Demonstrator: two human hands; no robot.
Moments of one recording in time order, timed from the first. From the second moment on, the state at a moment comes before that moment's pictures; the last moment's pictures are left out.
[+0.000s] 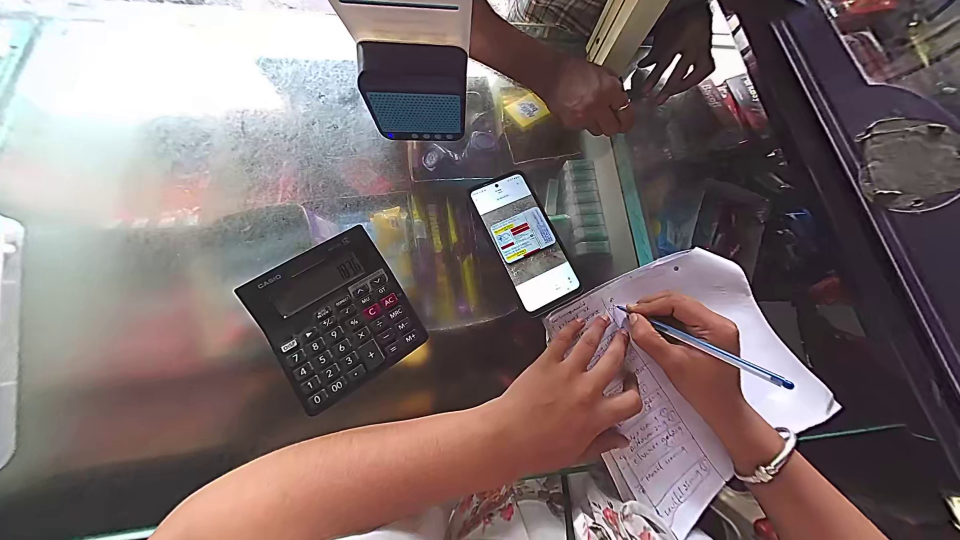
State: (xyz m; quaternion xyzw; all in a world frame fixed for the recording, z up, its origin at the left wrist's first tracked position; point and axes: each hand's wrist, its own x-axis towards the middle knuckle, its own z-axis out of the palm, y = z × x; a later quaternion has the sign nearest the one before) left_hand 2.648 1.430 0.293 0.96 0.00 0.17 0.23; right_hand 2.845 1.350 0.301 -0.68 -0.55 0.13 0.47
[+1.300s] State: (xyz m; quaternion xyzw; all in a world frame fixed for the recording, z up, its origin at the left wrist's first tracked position) left_hand 2.649 1.430 0.292 0.97 0.00 0.16 0.20; right_hand 2.846 1.349 0.301 -0.70 -0.53 0.09 0.47
